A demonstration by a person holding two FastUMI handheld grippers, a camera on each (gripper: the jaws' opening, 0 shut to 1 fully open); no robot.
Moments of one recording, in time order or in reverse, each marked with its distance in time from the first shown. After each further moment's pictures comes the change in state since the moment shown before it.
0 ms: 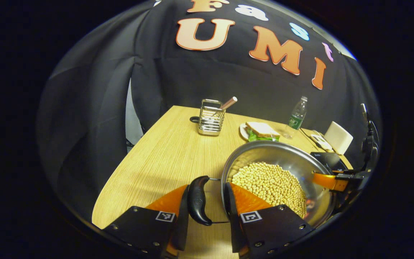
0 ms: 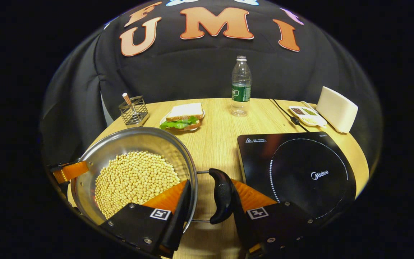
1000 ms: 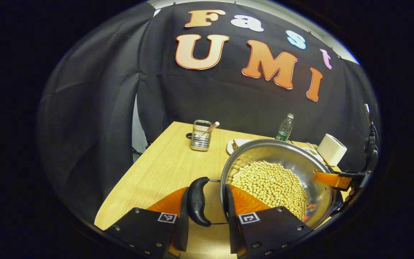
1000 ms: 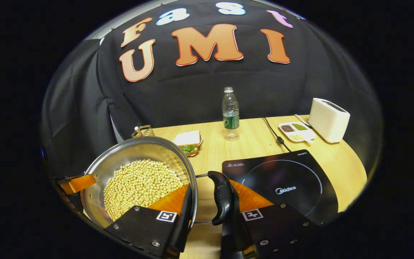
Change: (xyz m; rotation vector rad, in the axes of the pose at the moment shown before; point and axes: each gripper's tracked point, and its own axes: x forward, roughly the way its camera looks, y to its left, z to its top) left arm -0.082 -0.062 0.059 -0.003 -0.107 0.028; right arm -0.079 -0.047 0.060 0.081 -0.116 0.050
